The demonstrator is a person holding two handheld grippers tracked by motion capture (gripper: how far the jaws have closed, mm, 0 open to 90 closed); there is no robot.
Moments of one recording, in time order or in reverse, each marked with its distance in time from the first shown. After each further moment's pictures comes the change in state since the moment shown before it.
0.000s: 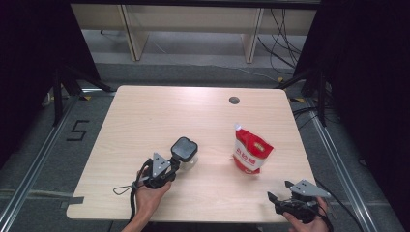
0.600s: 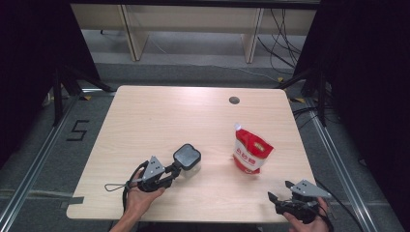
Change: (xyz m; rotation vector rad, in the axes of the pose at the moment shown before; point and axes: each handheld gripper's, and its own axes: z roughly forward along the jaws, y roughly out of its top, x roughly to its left) left arm 0.009 -0.011 -0.013 -0.026 -0.245 0.064; right arm 0.000 0.000 -0.002 -0.011 -0.028 -0.027
